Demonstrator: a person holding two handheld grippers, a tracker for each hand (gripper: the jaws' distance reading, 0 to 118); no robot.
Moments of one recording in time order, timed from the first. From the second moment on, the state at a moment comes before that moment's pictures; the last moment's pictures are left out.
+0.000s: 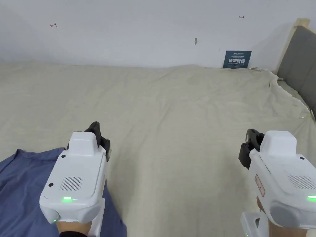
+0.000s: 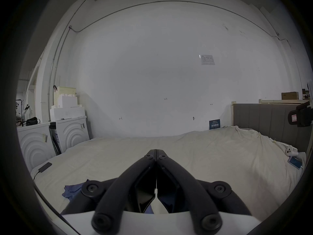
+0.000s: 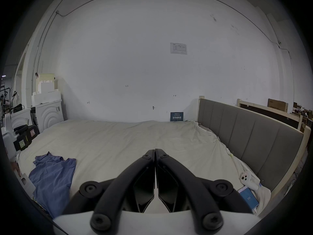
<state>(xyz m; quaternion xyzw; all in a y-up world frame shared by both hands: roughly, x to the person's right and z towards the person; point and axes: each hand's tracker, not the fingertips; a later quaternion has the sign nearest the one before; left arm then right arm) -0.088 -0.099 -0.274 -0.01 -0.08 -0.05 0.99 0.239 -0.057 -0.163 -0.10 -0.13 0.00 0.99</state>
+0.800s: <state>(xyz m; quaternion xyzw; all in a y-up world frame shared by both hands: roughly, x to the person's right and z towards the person) -0.190 -0.089 -0.264 -0.01 0.03 -0.05 1.00 0.153 -0.045 -0.219 -0.08 -0.03 0.01 1.00</state>
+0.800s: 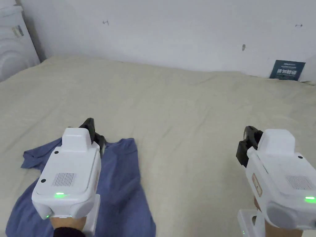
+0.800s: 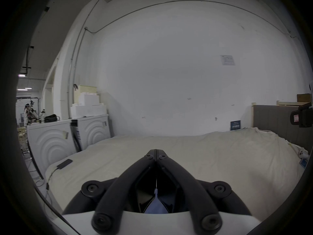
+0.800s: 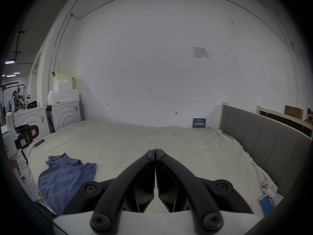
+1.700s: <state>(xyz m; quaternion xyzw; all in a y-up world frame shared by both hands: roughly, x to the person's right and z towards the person) -0.332 -0.090 -0.203 -0.05 0.17 -0.05 0.98 0.031 -0.060 -0.273 -0.08 0.14 0.01 0.99</state>
